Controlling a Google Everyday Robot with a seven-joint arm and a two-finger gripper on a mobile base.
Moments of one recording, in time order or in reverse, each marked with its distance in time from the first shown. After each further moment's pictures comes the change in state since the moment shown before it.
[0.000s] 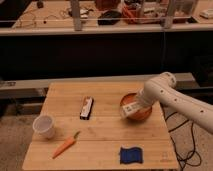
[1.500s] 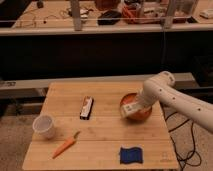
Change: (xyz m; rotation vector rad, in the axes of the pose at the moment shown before) arm 0.006 0.002 0.006 -0.035 0.017 0.062
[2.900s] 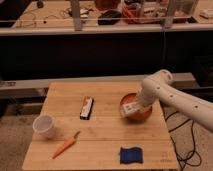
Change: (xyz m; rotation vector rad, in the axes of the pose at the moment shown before) arm 0.001 0.001 0.004 -0.041 0.005 0.042
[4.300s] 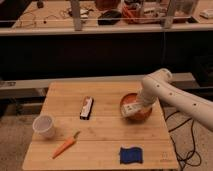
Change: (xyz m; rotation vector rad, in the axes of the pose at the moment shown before) arm 0.004 0.005 0.004 -0.050 -0.006 0.045
